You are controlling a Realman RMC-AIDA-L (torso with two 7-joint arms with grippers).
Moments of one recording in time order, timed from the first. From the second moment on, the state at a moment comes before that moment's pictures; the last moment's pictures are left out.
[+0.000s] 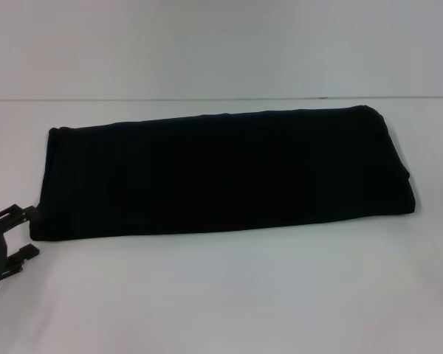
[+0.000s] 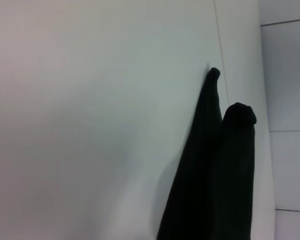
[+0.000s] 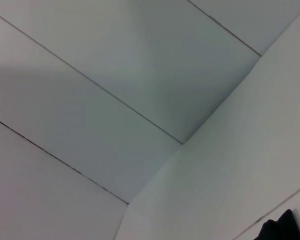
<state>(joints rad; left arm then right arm) -0.33 -2.03 0.35 0.52 2.03 1.28 -2.54 0.38 2.00 -0.46 -0.52 -1.61 -1.32 1.94</state>
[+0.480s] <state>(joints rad) -0.36 -2.04 0.35 0.51 2.05 1.23 -2.54 0.38 2.01 -0.46 -0.51 -1.61 -1.32 1.93</state>
